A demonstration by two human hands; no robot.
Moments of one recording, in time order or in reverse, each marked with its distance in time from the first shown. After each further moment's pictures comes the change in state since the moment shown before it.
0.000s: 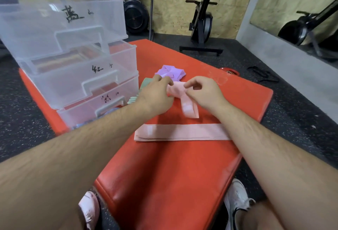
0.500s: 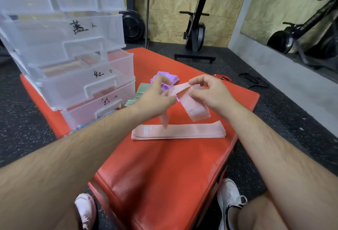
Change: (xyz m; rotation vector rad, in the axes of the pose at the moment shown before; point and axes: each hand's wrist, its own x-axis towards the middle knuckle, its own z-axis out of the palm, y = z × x) left_hand -0.046 0.046 -0.035 -0.526 -0.103 -0.112; right_hand -0.050 -0.039 -0.054 0.193 -0.010 0.029
